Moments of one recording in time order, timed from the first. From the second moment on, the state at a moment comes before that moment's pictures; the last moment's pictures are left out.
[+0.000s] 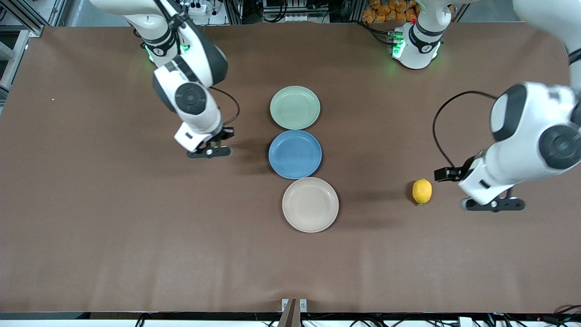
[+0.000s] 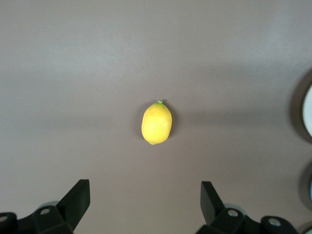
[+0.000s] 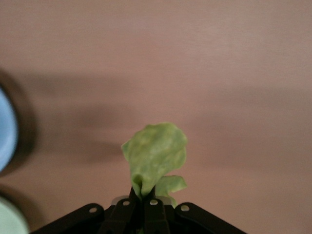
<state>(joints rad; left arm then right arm) 0.02 0.36 -0.22 -1.45 0.12 1.69 -0.20 0.09 0.24 0.42 -2.03 -0.13 2.04 0.49</state>
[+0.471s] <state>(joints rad) 0.02 0.25 -0.24 -1.43 0.10 1.60 -0.20 -0.05 0.20 0.31 -2.11 -0.13 2.04 0.32</state>
